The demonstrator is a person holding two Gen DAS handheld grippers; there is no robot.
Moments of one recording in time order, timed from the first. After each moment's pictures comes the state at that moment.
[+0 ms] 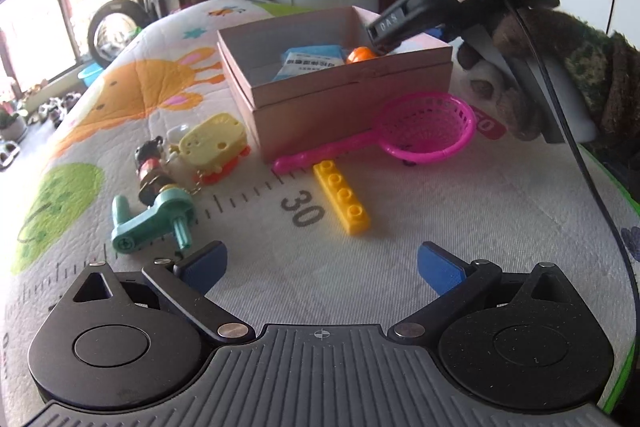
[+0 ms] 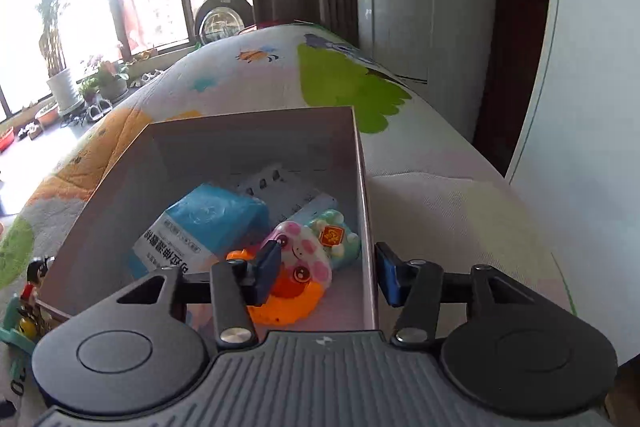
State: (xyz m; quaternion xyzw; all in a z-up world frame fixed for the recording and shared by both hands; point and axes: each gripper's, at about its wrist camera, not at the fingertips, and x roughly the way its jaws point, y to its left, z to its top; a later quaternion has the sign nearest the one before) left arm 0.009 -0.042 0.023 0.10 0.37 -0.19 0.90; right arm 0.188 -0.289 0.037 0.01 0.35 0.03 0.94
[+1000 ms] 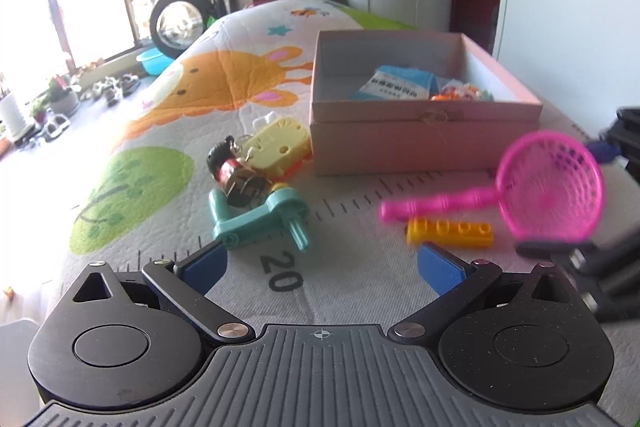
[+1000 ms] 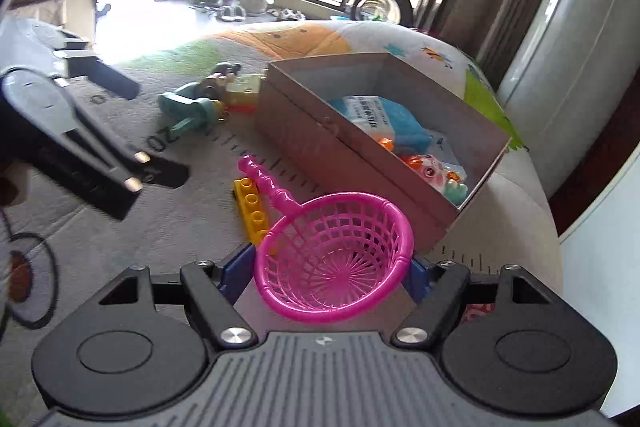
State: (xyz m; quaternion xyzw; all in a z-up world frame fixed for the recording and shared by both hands) left arm 0.023 0.007 0.040 0.07 0.36 -0.10 0.92; right arm 0.017 -0.213 0.040 -0.21 0.33 0.21 0.89
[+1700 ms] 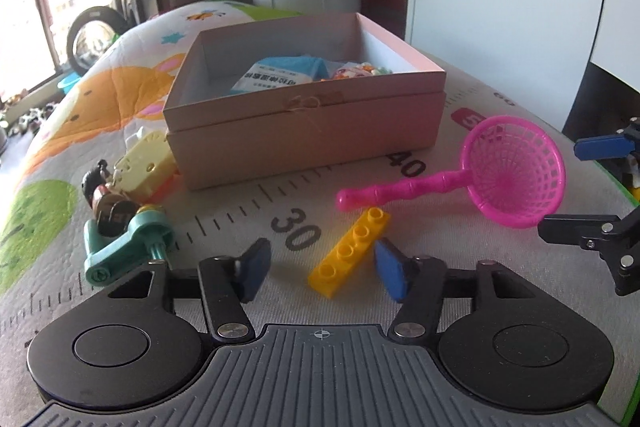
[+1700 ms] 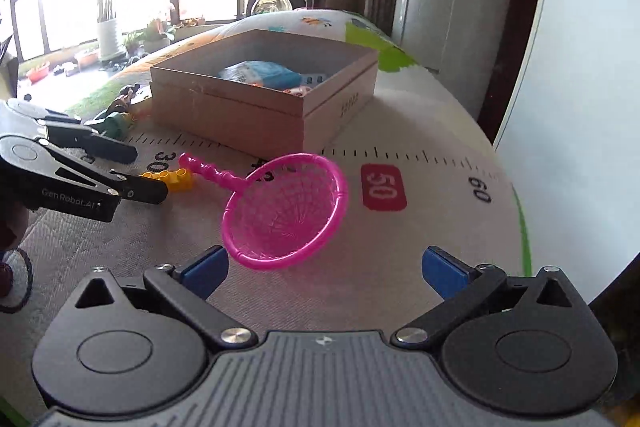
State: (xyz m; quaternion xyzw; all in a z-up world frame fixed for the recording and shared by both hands) left arm 0.030 -0.047 0.012 0.10 0.36 -0.22 0.90; right arm -0.016 -0.302 0.022 -0.04 0.35 0.08 0.93
